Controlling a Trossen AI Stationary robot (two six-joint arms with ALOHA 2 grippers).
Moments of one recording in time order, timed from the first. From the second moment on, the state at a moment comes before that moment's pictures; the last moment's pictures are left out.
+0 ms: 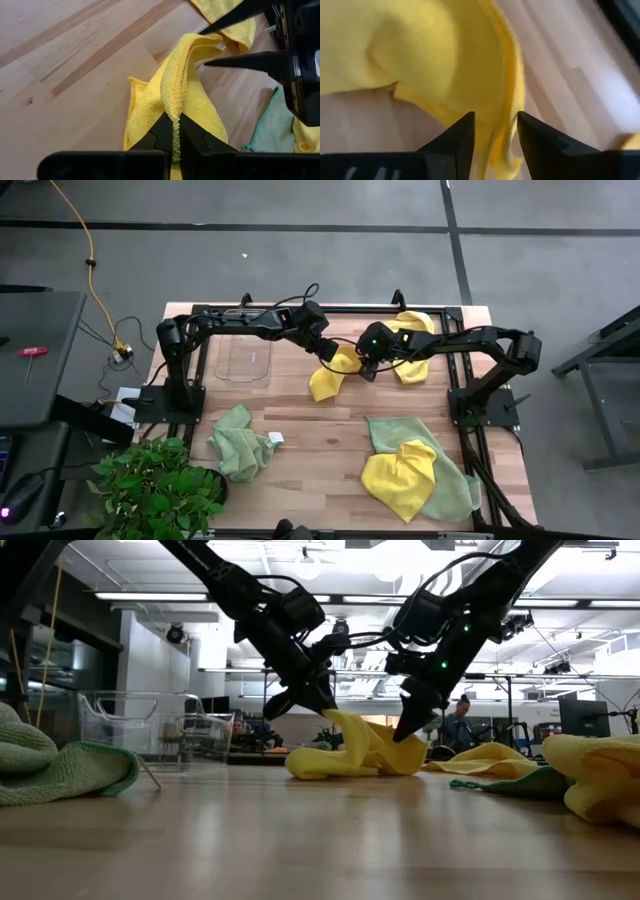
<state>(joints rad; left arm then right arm) 0.55 1.90 1.29 -0.26 0.27 -0.57 -0.40 1.57 0.82 -0.18 0.06 -0.07</state>
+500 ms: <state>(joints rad) 0.59 1.87 1.43 -0.38 0.40 -0.48 -0.40 1.48 0.93 -0.35 0.05 -0.01</state>
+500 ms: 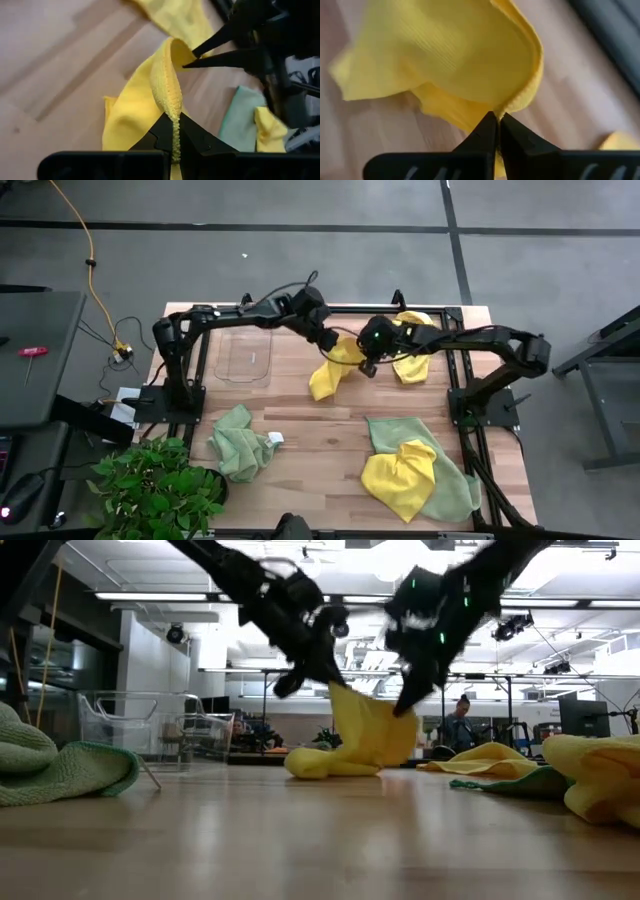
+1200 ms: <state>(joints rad) 0.50 1.67 1.83 -0.90 0.19 -0.21 -0.38 1.39 1.49 -0.96 -0.25 -0.09</state>
